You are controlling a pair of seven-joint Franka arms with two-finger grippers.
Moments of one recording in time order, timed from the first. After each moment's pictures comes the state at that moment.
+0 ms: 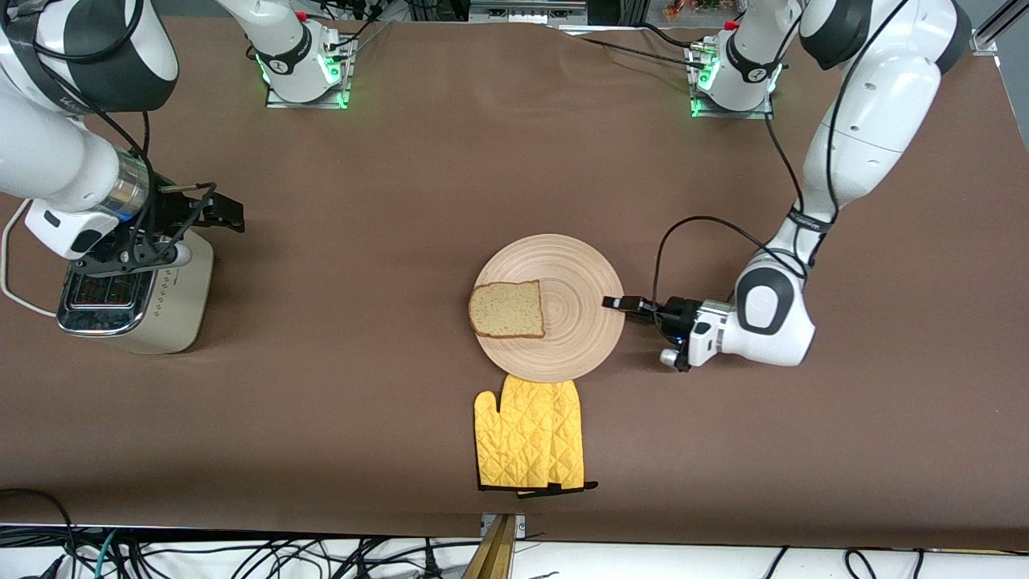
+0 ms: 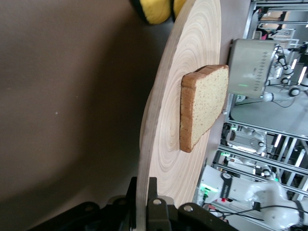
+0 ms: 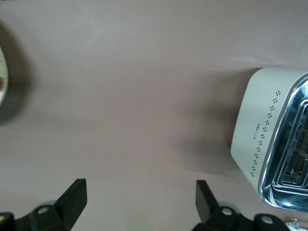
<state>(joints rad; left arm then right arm) 0.03 0.91 -0.27 -1.57 -0.97 1.92 0.61 -0.05 0.13 0.19 -1.68 0.02 1.67 0.01</state>
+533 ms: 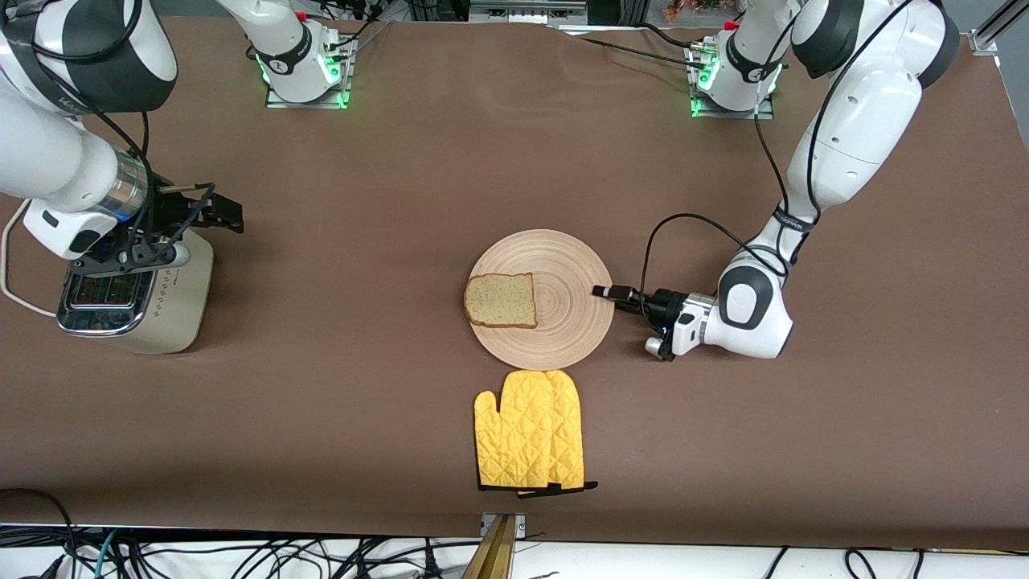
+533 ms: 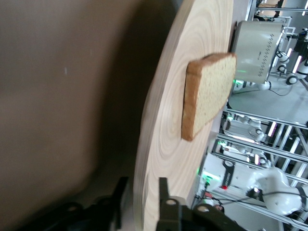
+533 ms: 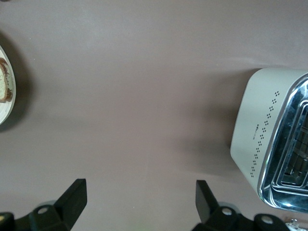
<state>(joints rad) 0.04 0.94 -0.27 -1.62 -0.99 1.88 0.67 -0.05 0.13 0.19 -1.68 0.02 1.67 0.01</state>
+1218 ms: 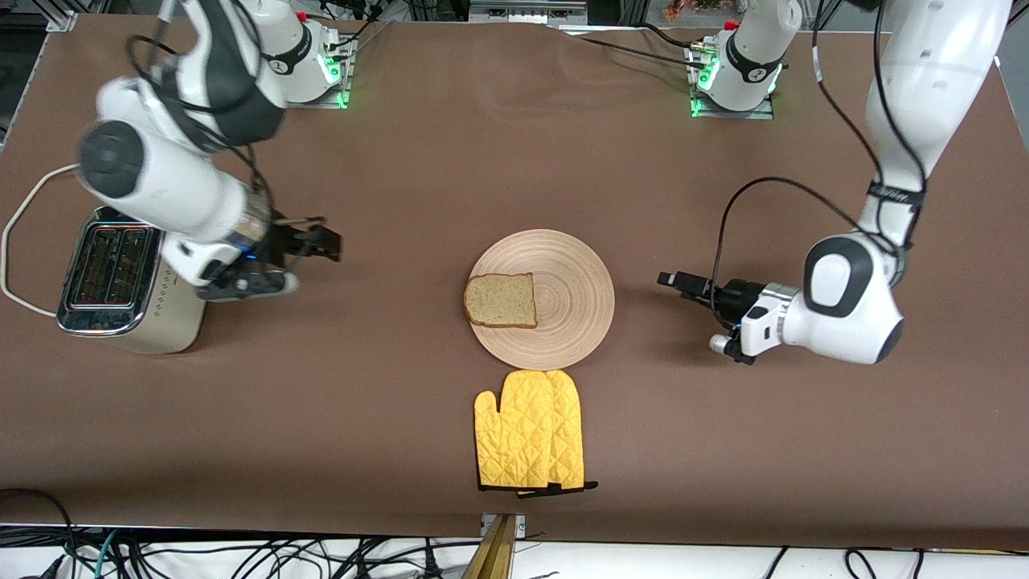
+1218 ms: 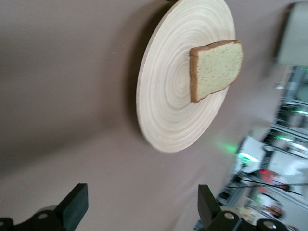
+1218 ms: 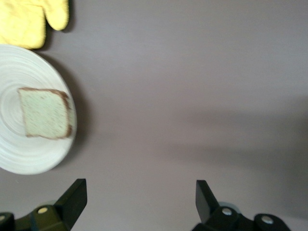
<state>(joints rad) 0.12 0.59 -0.25 -1.60 -0.55 1.71 0.31 0.13 0.29 0.25 -1.72 0.10 1.98 0.27</state>
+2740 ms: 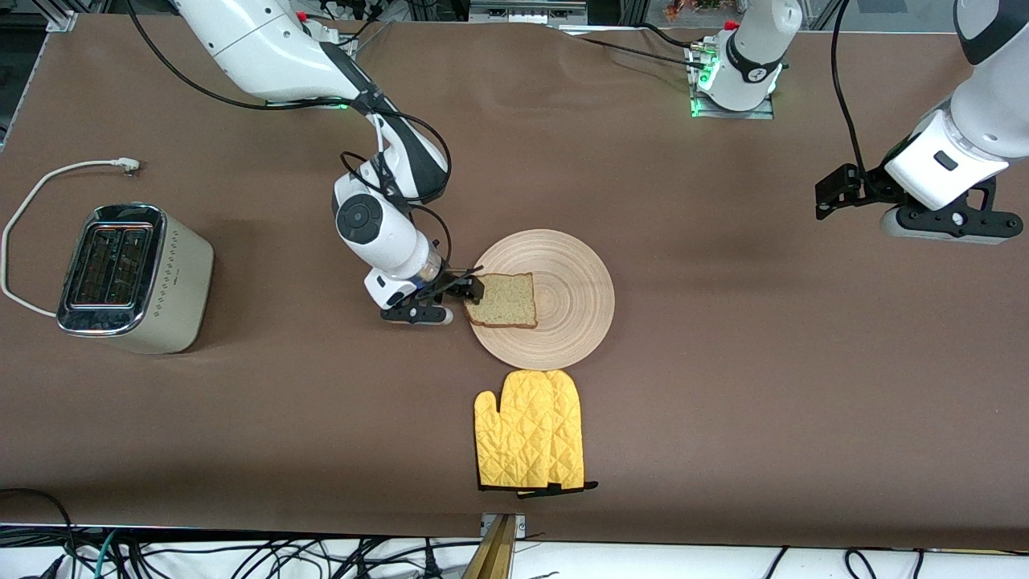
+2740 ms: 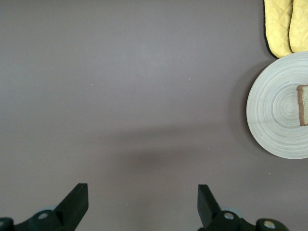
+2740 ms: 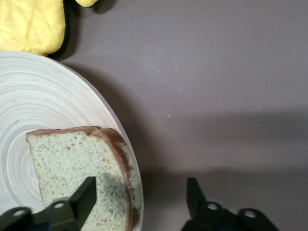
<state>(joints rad) -0.04 0.02 -0.06 -1.66 0.00 1.63 -0.04 0.36 0.65 0.25 -1.76 0.10 2.58 0.56</state>
